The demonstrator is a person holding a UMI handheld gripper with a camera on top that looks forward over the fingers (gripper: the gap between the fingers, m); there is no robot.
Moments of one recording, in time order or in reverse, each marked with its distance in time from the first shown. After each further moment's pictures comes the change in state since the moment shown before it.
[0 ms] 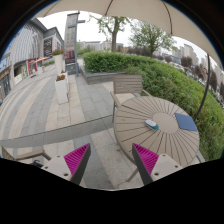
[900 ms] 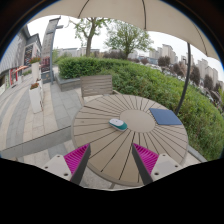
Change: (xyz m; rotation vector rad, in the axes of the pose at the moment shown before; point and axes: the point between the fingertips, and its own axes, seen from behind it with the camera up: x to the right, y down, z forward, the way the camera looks) arm 0.176 0.032 0.093 0.067 0.240 0.103
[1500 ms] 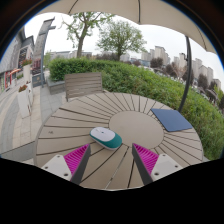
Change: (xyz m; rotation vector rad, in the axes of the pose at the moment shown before) arm 0.050 -0.010 0.208 0.038 0.078 0.031
